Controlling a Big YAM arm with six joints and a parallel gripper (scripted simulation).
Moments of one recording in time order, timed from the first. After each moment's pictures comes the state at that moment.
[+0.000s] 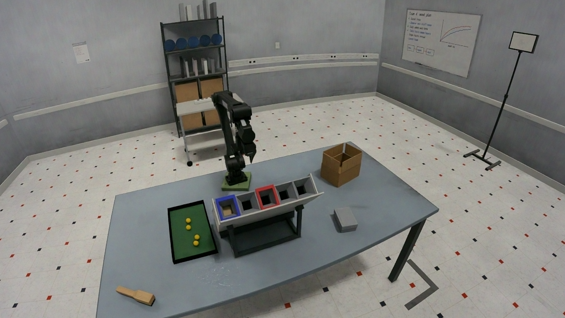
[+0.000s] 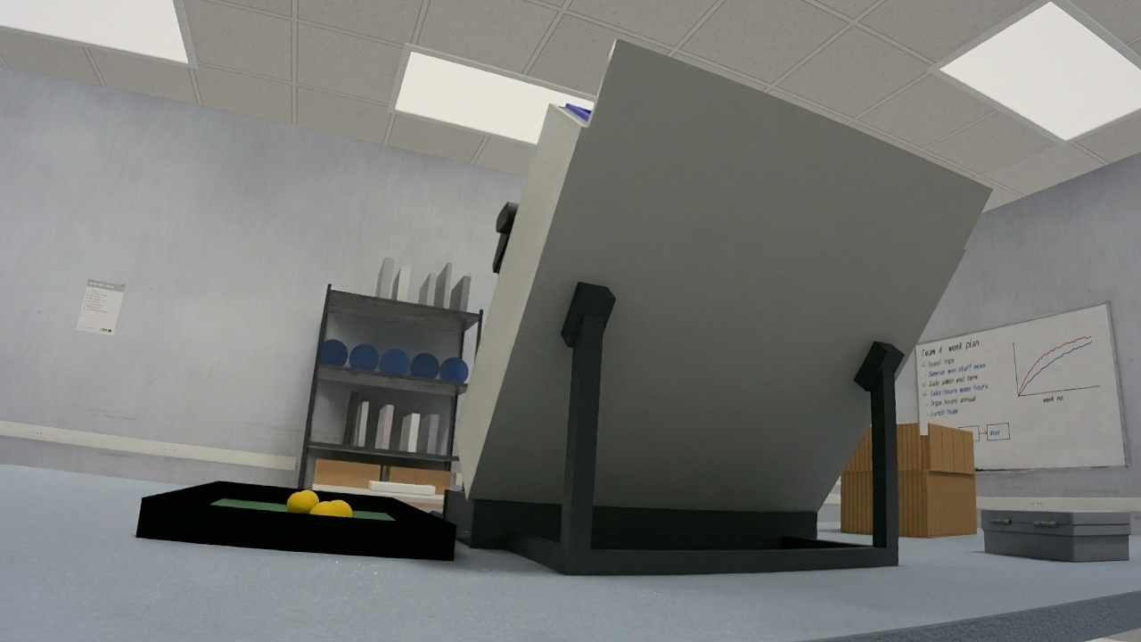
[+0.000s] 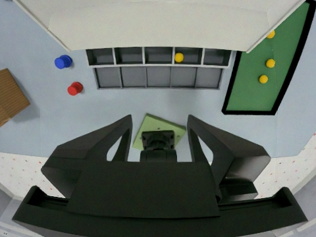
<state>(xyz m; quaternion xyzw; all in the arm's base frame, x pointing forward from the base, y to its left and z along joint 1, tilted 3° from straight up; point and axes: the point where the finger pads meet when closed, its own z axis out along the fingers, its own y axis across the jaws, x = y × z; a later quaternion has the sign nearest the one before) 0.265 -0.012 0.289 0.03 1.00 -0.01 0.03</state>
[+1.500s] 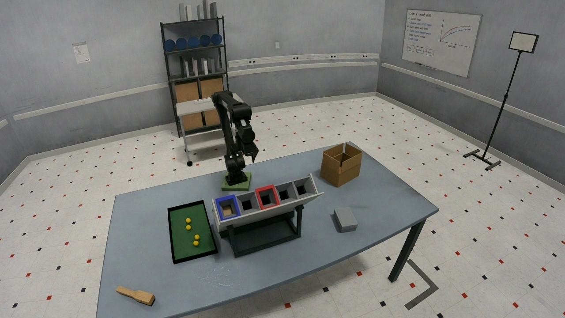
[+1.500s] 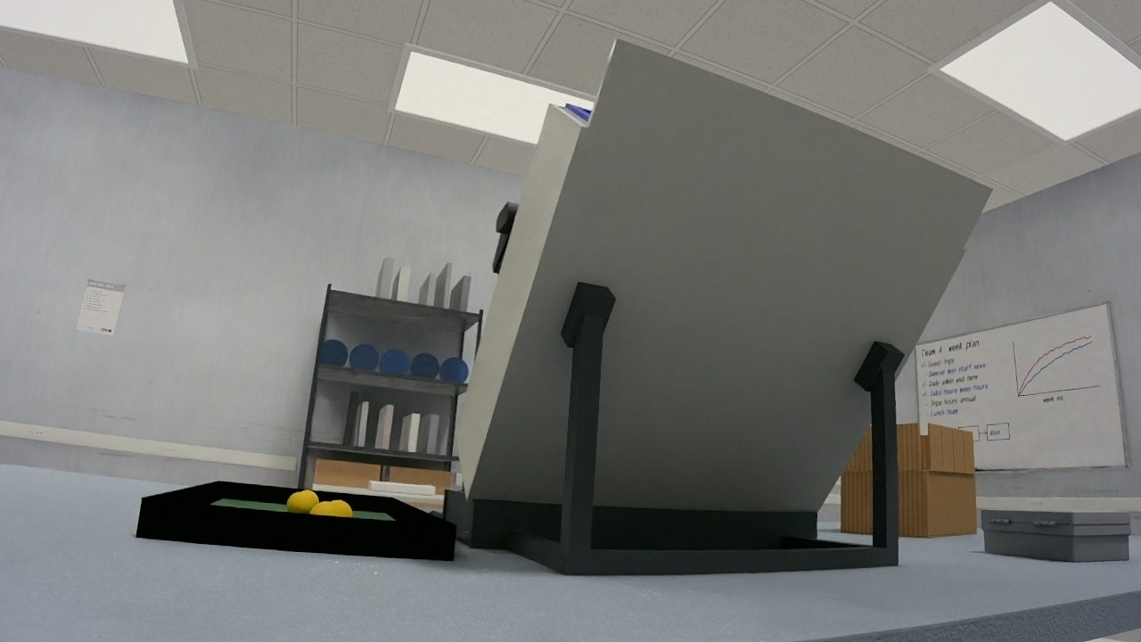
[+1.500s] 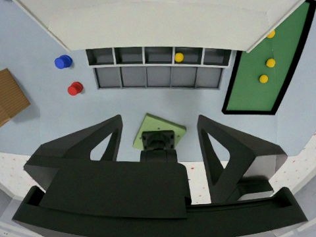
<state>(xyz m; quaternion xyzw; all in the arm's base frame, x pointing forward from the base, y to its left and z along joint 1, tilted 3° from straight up) 0.265 -0.012 0.289 0.03 1.00 -0.01 0.03</state>
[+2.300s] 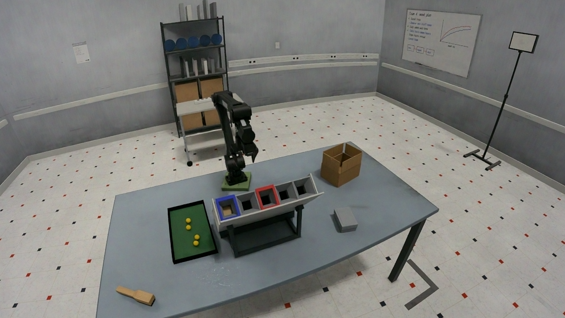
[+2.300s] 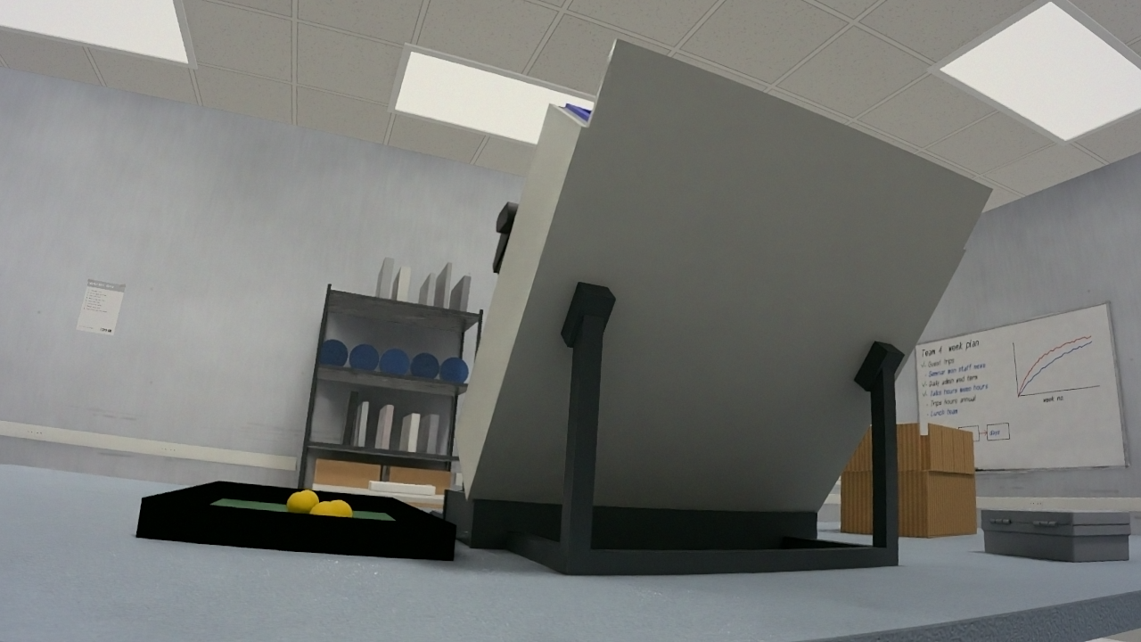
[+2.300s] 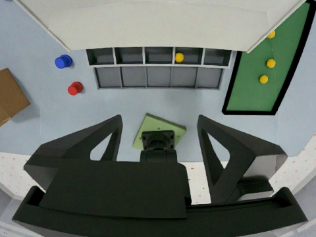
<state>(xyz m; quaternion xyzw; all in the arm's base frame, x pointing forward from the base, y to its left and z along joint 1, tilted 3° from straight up) 0.265 -0.012 0.289 0.03 1.00 -0.01 0.03</state>
